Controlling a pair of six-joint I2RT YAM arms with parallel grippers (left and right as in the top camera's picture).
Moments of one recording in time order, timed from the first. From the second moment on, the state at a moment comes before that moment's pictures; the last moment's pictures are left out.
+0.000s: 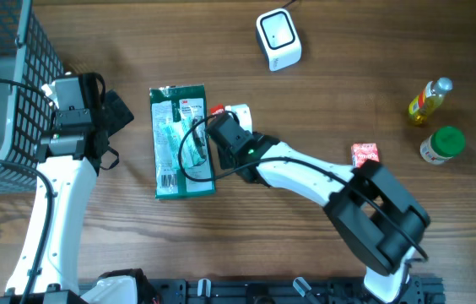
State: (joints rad) left arm 0.08 1.34 1.05 -0.65 -0.27 -0.48; right arm 0.82 1.97 1.17 -0.30 0.25 0.55
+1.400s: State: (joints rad) left arm 0.08 1.34 1.05 -0.65 -0.27 -0.48; right arm 0.81 1.90 1.17 -0.33 0.08 0.49
